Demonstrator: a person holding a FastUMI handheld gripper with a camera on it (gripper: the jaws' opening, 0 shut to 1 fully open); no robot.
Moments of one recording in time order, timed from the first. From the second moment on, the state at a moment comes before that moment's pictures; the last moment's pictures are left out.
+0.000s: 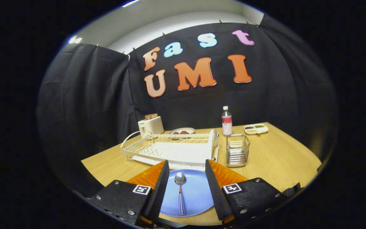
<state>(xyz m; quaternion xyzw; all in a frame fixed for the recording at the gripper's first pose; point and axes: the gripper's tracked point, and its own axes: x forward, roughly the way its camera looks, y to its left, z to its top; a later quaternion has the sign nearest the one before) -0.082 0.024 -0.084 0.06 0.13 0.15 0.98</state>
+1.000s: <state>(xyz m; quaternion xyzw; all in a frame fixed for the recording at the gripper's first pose) -0.068 0.007 0.011 0.00 -0.01 0.06 1.00</state>
